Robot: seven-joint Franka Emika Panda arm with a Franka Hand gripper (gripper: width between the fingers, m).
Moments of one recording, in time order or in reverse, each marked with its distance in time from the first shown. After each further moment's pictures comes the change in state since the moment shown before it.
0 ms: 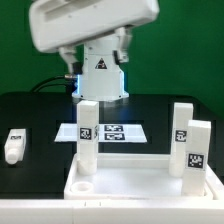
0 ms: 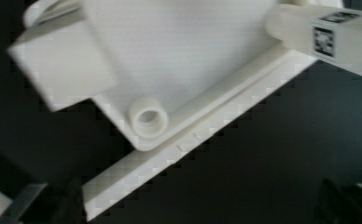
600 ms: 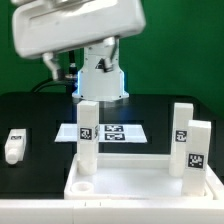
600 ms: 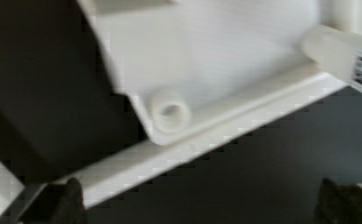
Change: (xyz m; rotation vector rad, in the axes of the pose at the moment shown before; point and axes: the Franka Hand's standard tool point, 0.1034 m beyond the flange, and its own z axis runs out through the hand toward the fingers) arm -0.003 0.063 0.009 -0.004 -0.026 -0.186
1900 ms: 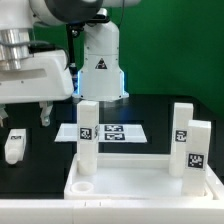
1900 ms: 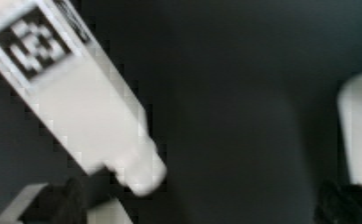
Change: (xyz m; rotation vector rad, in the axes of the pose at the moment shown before) arm -0.059 0.109 0.062 -0.104 -0.176 0.073
